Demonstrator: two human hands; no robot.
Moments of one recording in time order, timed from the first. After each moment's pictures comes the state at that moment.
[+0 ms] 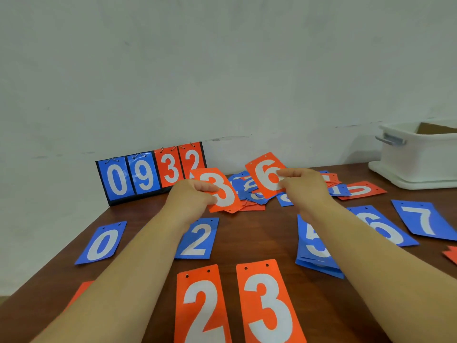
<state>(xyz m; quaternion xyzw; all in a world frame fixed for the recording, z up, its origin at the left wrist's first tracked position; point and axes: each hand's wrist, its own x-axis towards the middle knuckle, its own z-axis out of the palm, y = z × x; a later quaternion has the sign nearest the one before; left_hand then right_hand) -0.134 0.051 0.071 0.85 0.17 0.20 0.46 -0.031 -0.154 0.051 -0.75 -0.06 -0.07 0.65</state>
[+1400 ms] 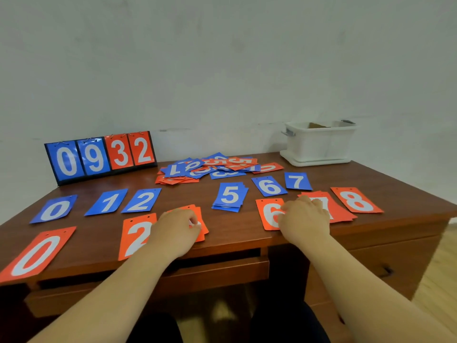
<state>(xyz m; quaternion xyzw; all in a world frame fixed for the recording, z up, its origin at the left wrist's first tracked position) -0.239 -0.081 -0.029 0.98 0.09 0.12 0.15 -0.193 -0.358 -0.012 -0.99 0.02 -0.10 0.07</state>
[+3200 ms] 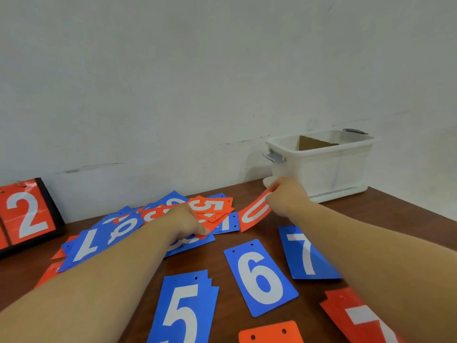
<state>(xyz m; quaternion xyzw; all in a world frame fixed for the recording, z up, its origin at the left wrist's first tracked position) 0.143 -0.135 0.019 0.96 0.10 -0.06 0.27 0.159 -0.382 0.025 -0.93 0.06 -0.10 0.33</state>
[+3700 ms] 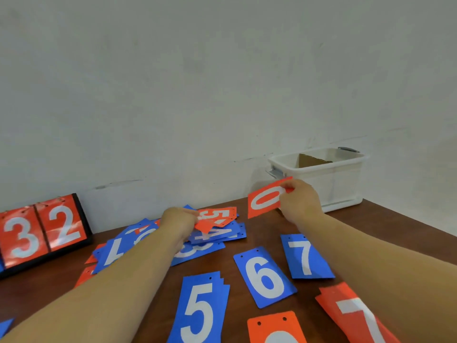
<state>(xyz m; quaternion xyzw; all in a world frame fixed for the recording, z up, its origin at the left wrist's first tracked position) 0.109 -0.115 0.038 0.79 0.18 0.11 0.57 0.105 -0.391 0.051 -0.83 0.05 -0.24 0.50</state>
